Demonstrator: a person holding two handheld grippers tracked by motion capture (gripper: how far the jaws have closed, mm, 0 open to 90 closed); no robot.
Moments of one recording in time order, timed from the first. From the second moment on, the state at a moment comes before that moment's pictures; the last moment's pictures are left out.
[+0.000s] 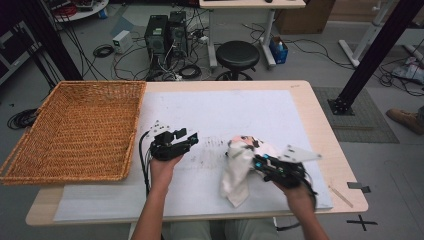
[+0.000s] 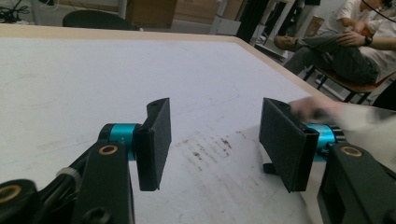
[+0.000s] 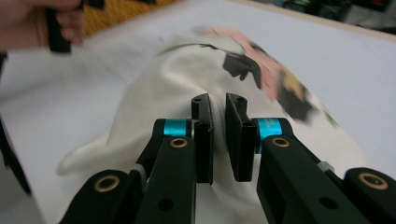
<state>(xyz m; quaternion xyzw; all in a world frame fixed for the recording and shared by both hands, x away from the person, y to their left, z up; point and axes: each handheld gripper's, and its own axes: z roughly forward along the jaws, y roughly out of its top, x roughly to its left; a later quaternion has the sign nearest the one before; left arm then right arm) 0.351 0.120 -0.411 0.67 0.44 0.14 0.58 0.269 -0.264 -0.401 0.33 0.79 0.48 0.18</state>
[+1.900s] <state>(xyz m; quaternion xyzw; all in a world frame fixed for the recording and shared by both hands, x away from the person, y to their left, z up) 0.394 0.124 -0.414 0.65 0.48 0.18 0.56 0.323 -0.254 -0.408 0.40 0.77 0.48 0.11</state>
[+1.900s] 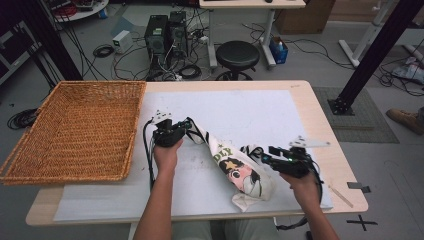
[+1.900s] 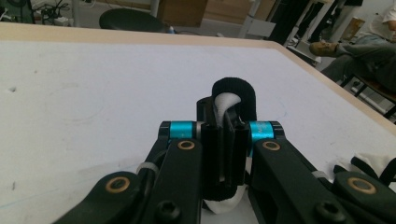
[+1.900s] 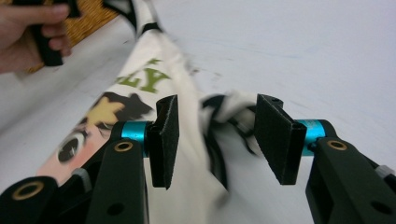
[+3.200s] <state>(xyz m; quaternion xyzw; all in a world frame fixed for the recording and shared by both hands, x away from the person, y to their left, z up) 0.370 0.069 -0.416 0.70 0.46 0.10 0.54 0.383 -0.295 -0.400 0.51 0.70 0.41 0.27</state>
